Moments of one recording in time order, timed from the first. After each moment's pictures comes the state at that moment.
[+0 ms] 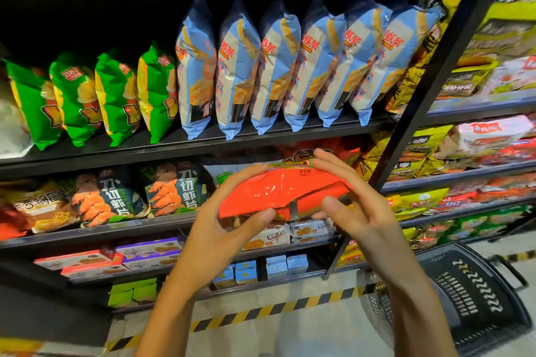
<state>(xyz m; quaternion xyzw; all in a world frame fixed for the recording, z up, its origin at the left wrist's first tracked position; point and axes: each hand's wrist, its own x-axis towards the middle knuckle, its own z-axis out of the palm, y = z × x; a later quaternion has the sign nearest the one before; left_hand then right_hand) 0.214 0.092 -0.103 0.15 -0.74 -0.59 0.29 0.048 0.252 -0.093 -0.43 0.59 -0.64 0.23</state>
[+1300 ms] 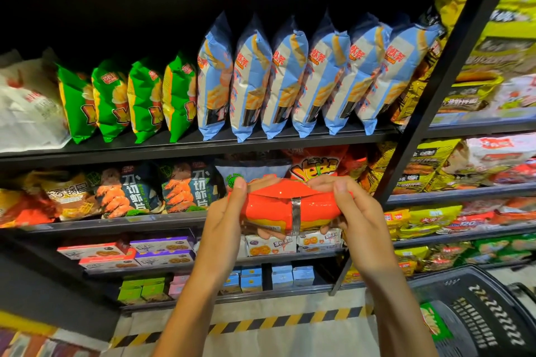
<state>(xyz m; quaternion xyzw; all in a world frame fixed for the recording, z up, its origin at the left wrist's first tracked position) 0.208 0.135 -0.092 0.26 -0.64 -0.63 0.34 0.058 0.252 -0.103 -0.35 0.62 -0.67 0.22</state>
